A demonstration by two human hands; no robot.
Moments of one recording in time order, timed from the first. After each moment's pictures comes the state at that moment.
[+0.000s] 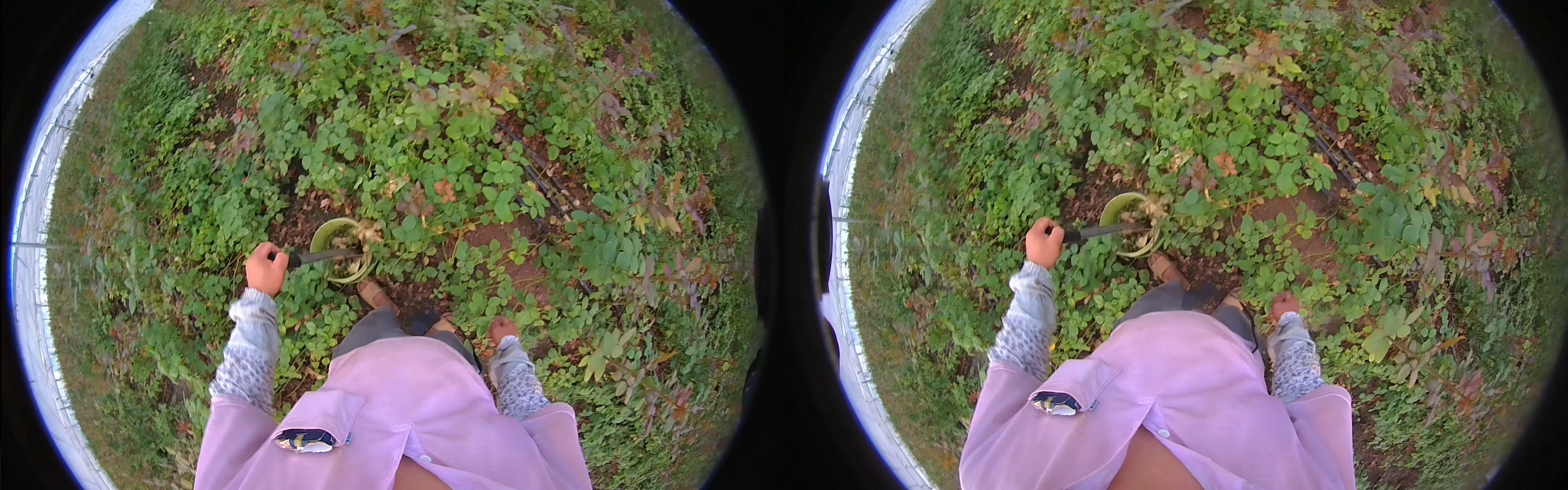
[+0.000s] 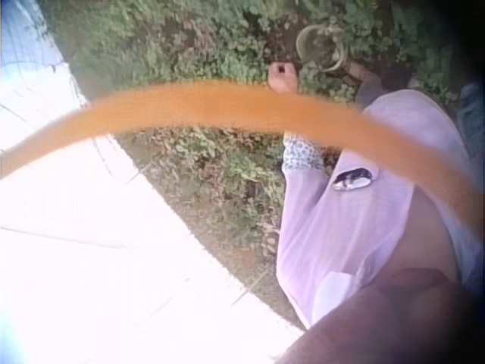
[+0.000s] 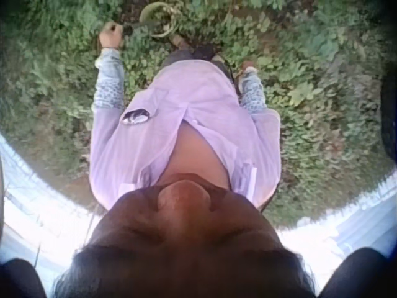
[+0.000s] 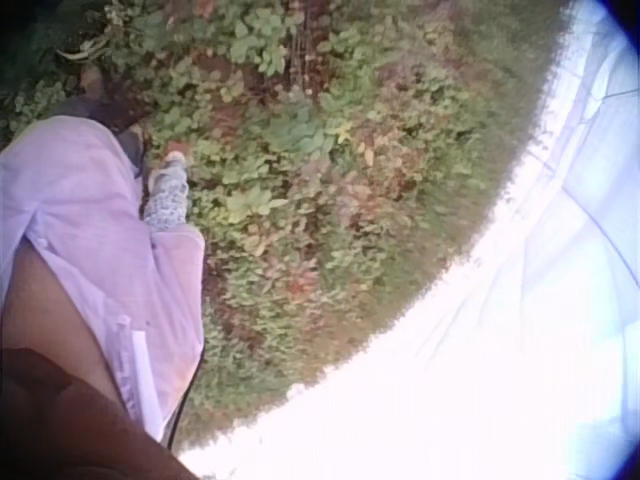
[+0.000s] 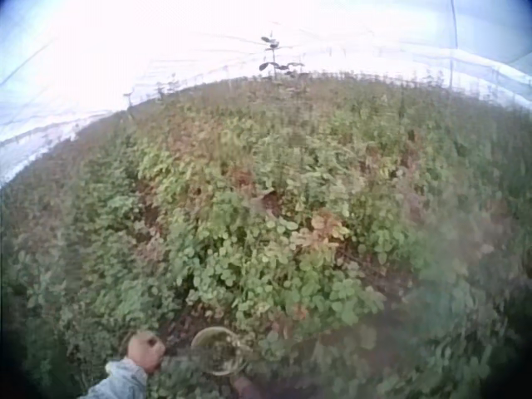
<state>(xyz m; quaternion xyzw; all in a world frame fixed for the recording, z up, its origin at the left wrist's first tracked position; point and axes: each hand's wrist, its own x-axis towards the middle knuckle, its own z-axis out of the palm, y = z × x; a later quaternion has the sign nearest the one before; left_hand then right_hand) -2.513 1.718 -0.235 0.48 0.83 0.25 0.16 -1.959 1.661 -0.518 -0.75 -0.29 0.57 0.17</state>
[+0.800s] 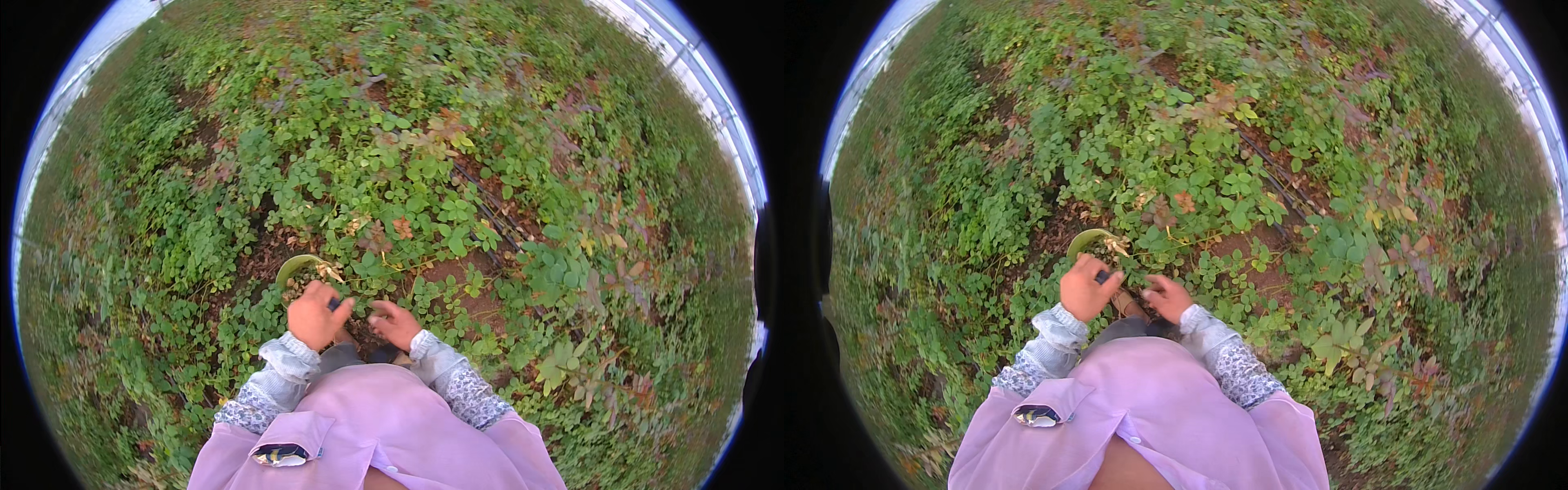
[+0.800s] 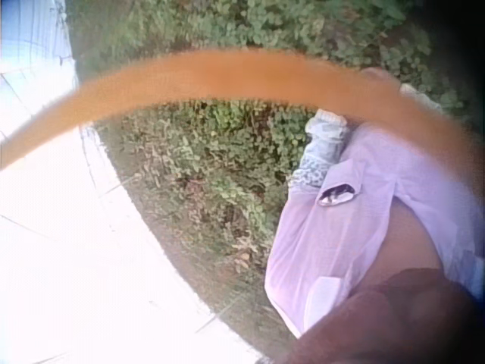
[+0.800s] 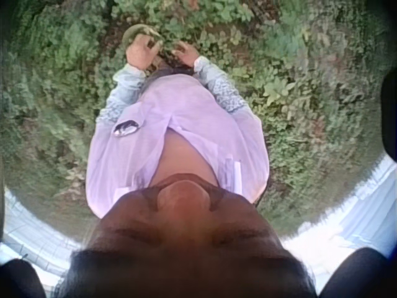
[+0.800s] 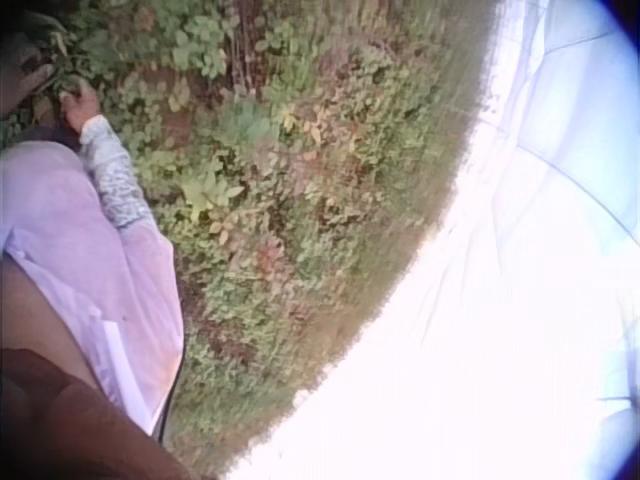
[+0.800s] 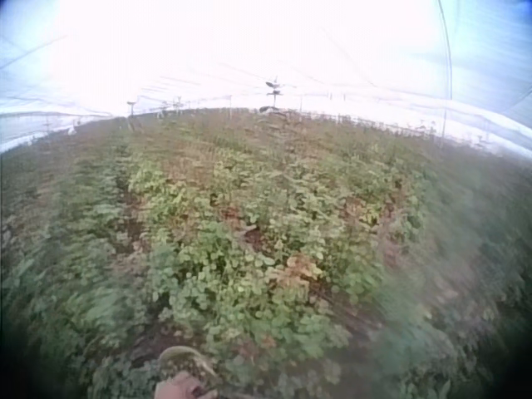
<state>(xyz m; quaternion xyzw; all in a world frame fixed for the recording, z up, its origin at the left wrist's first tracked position) -2.335 1.705 -0.192 0.64 0.71 0.28 0.13 -2.144 1.738 -0.325 -0.41 -0.52 0.72 0.21</state>
